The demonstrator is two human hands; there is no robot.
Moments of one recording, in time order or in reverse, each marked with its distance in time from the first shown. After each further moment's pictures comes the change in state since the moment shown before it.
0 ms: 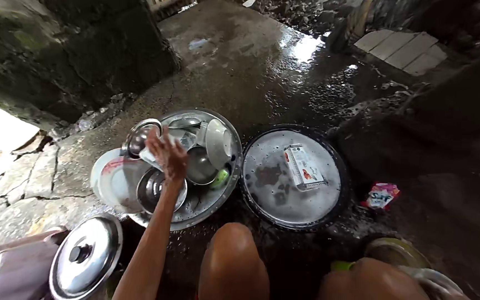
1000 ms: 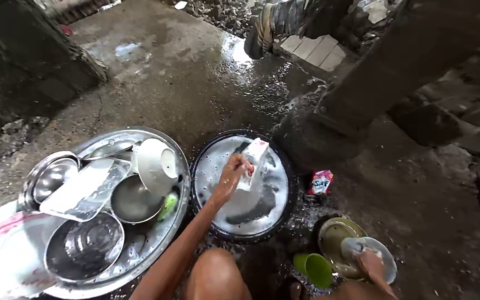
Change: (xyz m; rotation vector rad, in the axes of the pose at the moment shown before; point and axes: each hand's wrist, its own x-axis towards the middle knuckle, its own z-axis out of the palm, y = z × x) left_hand -0.056 0.240 0.116 -1.293 -0.977 -0.081; right_hand 0.071 0.074 0.059 -0.359 0.082 0.458
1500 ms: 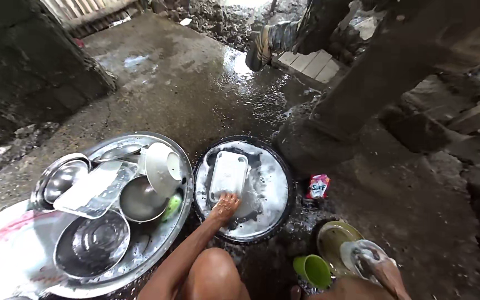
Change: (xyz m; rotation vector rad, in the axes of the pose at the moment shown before) left_hand -0.045 -0.109 -0.016 1.337 -0.587 -0.051; right_hand -0.029 0.010 -0.042 0.328 0.105 -0.131
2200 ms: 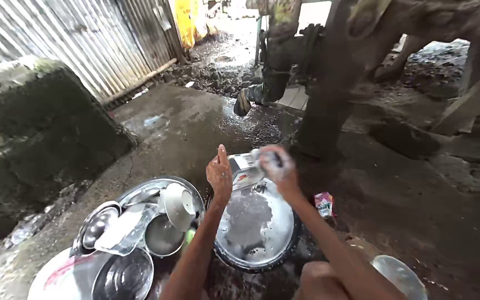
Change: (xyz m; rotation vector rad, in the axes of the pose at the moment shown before) left_hand -0.053 0.087 -0.274 -0.770 1.046 -0.582; right_hand -0.124 -0.402 -0.030 0.960 0.035 -1.050
